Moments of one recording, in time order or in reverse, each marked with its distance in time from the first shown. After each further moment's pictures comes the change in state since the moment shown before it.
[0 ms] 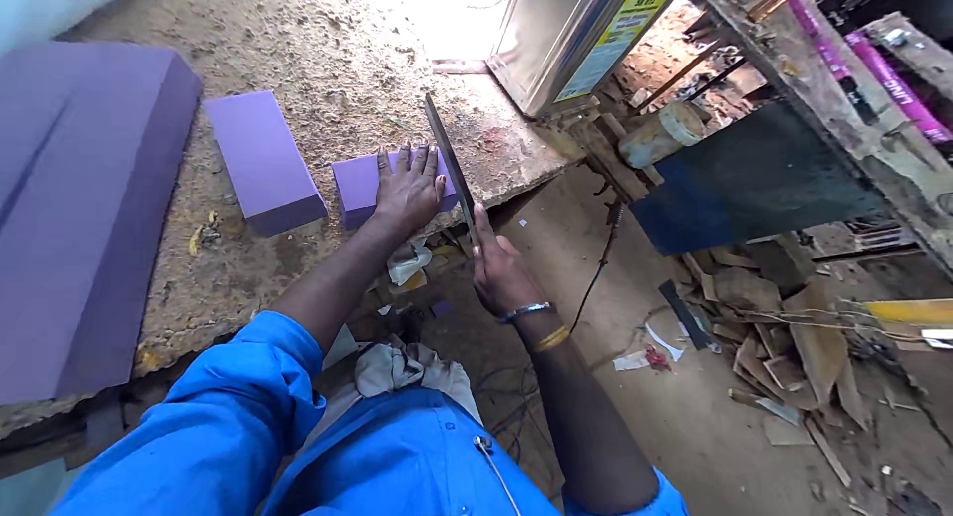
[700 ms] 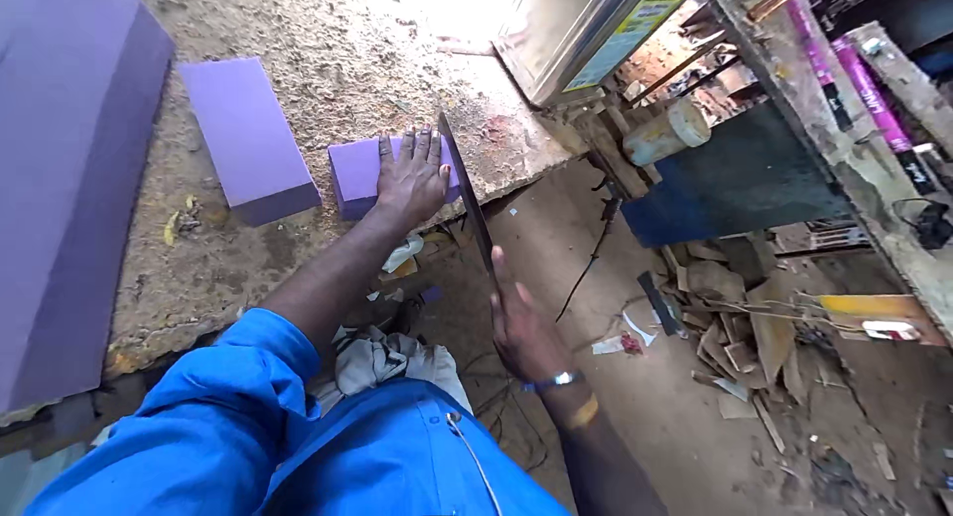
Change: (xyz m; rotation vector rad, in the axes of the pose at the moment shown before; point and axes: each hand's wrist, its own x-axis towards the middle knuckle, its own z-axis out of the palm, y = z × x) left_hand 0.005 -0.001 0.002 -0.043 -0.004 -0.011; right_hand -0.056 0.017 0.011 -0.108 -0.049 0.040
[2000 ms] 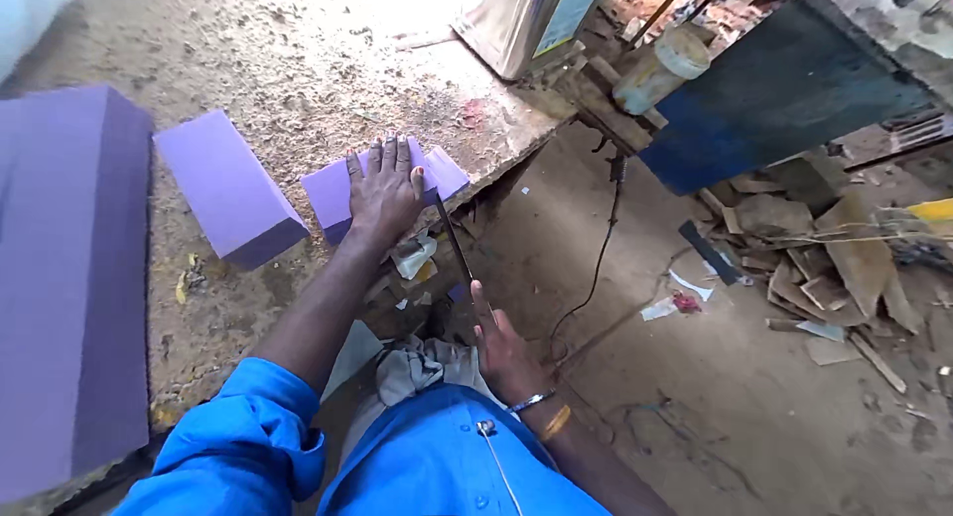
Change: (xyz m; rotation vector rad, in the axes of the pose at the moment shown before) left_hand -0.006 -0.004 0.005 0.064 0.027 -0.014; right_hand -0.022 0.015 0.099 0.215 -0.083 0.101
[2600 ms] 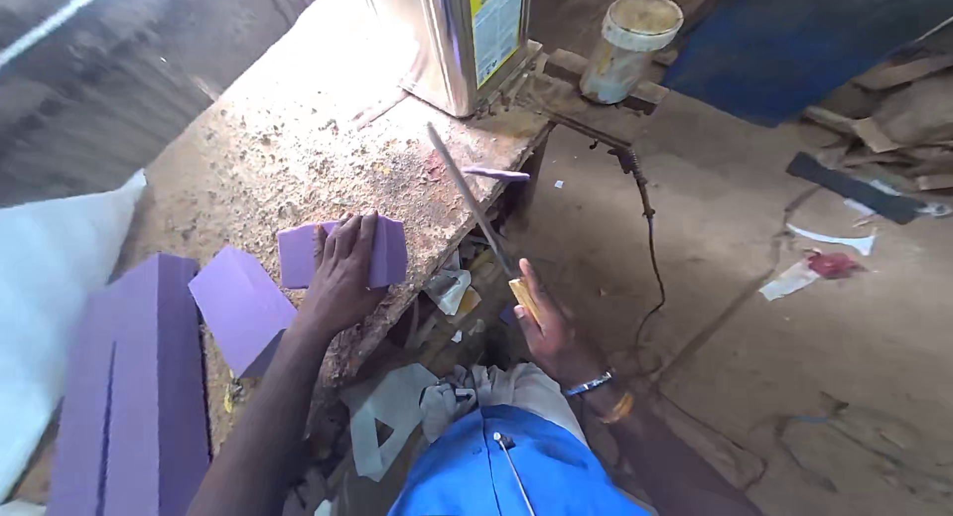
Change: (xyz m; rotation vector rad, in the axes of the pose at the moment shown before) left_hand 0.005 -0.004 -0.063 0.015 -0.004 0.369; right_hand 0.091 0.089 -0.063 0.414 0.466 -0.134
